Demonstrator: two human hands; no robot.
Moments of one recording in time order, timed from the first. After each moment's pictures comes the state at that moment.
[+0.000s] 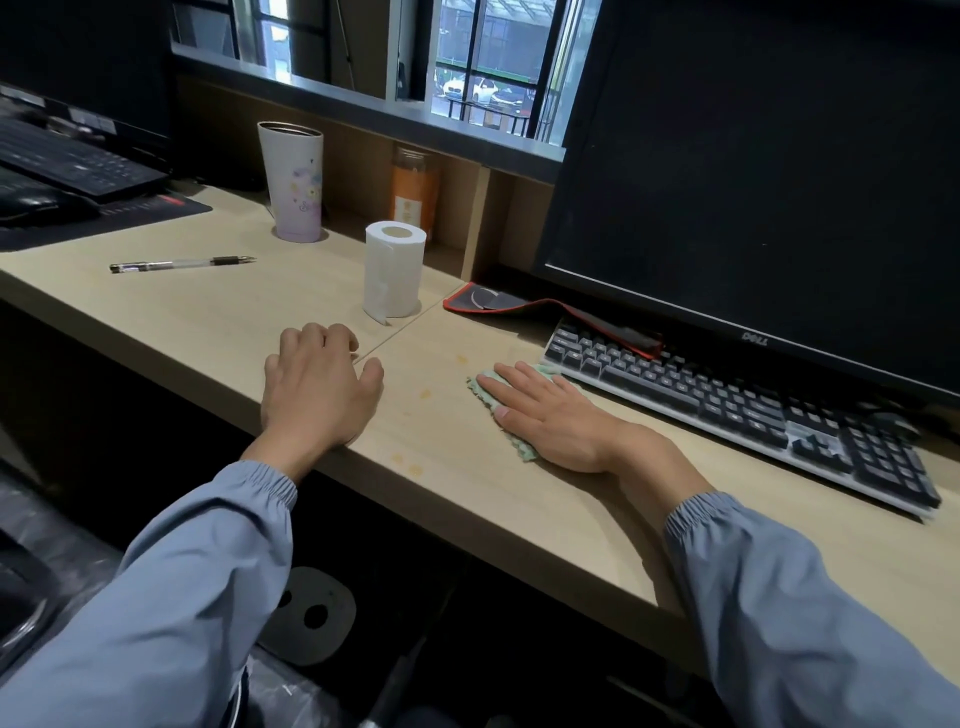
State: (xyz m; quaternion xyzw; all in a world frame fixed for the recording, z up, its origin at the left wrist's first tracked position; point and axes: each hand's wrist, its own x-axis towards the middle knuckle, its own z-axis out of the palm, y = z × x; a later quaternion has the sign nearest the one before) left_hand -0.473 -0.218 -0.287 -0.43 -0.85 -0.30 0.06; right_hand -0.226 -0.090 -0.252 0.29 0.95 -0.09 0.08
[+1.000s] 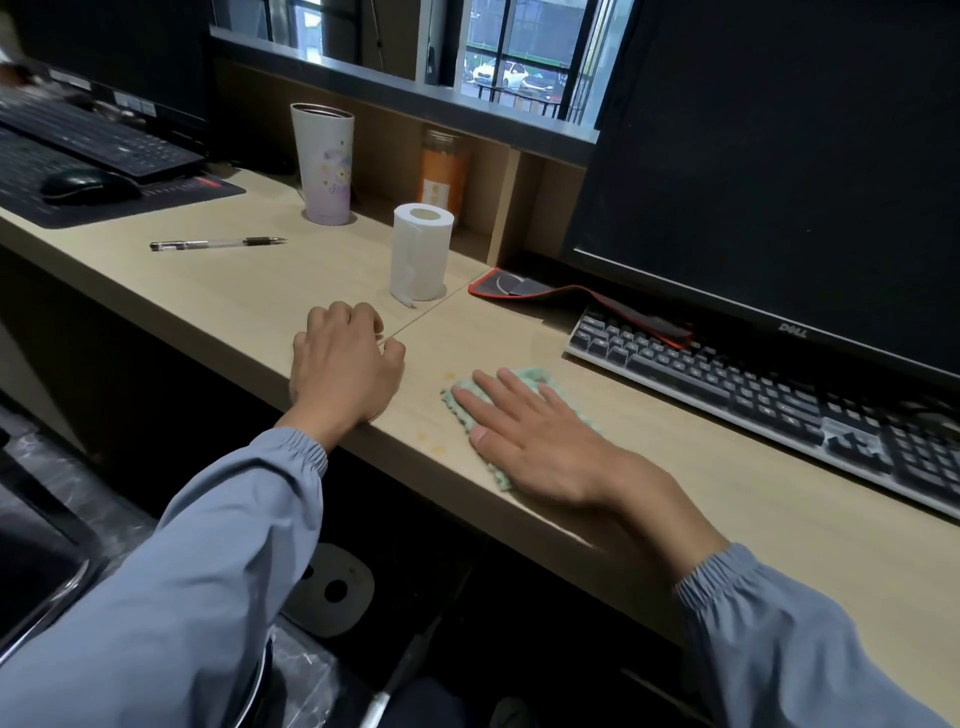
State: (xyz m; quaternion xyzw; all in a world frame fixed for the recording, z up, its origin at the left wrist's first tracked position) left_hand -0.474 -0.218 -0.285 -0.43 -0.85 -0.29 0.06; right_hand -0.240 -0.159 -0.250 0.25 0.96 -0.09 0.09
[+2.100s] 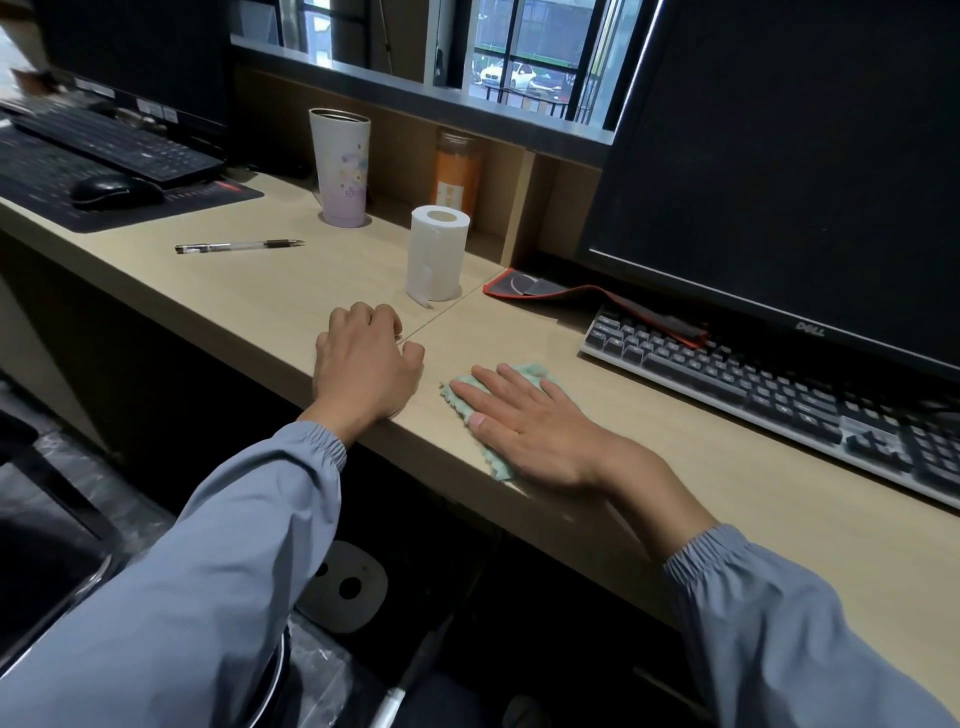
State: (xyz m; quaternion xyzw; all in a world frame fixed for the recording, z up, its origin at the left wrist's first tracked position) left_hand -0.474 -0.222 -0.281 -0.44 -0.85 -0.29 0.04; right_hand -0.262 -0.157 -0.255 0.25 0.96 -0.11 0.09
